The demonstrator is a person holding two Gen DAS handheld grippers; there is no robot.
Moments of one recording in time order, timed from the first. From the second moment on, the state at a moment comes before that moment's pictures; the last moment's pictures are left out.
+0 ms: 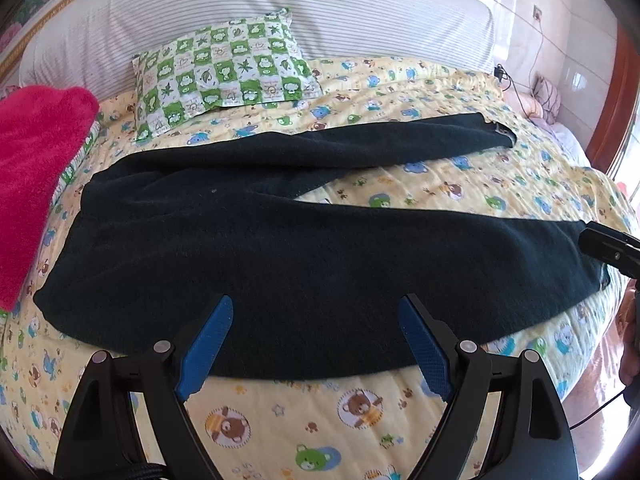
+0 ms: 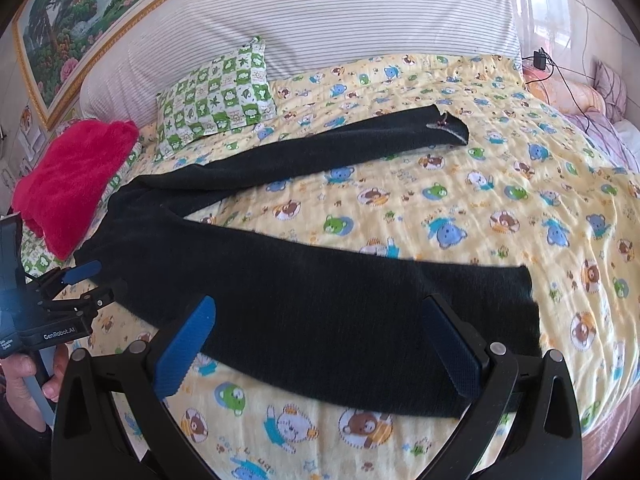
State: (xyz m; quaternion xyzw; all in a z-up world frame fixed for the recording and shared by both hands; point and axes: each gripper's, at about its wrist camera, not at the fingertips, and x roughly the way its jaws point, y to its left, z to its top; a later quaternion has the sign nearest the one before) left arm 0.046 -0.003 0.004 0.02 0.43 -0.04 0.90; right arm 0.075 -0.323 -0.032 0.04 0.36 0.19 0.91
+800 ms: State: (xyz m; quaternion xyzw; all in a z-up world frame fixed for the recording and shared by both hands) left arm 0.143 0.006 0.014 0.12 0.42 -0.02 0.90; right arm 0.176 -0.366 -0.018 0.11 0.37 0.16 0.91
